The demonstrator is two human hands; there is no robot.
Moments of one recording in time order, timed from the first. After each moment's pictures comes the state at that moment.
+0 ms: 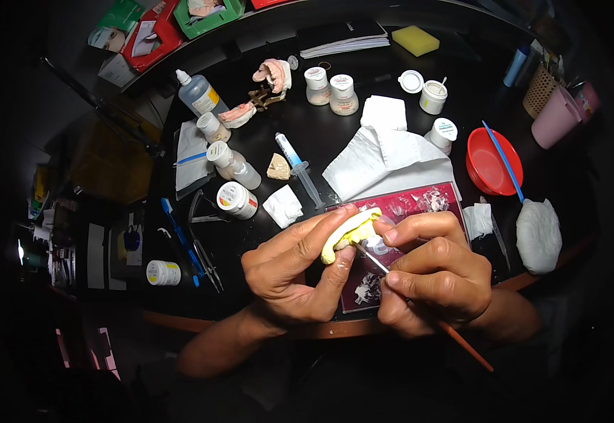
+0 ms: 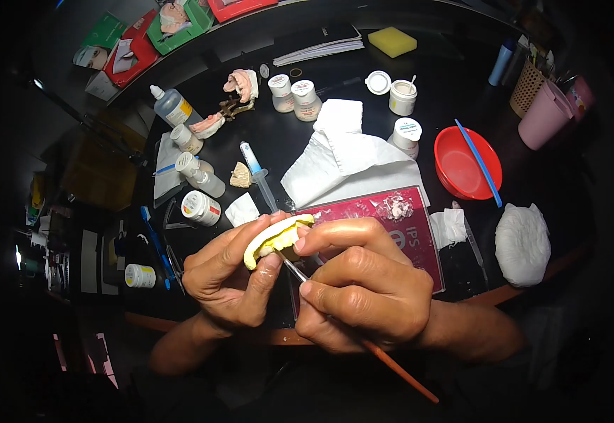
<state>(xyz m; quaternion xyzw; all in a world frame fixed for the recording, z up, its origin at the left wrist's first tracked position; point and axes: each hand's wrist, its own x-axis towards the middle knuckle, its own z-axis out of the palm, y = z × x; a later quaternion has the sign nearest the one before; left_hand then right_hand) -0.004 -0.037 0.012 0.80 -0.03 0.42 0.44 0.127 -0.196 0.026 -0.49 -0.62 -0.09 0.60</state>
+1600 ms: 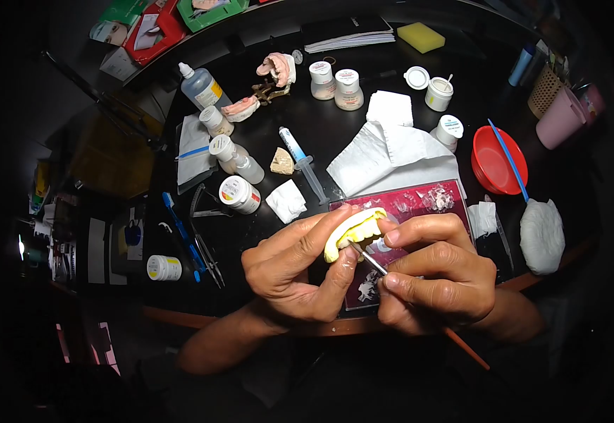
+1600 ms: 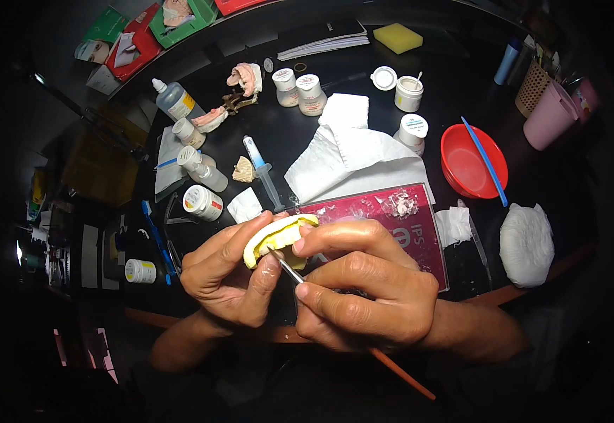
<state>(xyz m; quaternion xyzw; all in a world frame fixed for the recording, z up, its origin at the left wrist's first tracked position) -0.007 -0.038 0.013 0.80 -0.02 0.43 0.42 0.127 -0.194 0.027 -0.49 -0.64 -0.11 0.58</state>
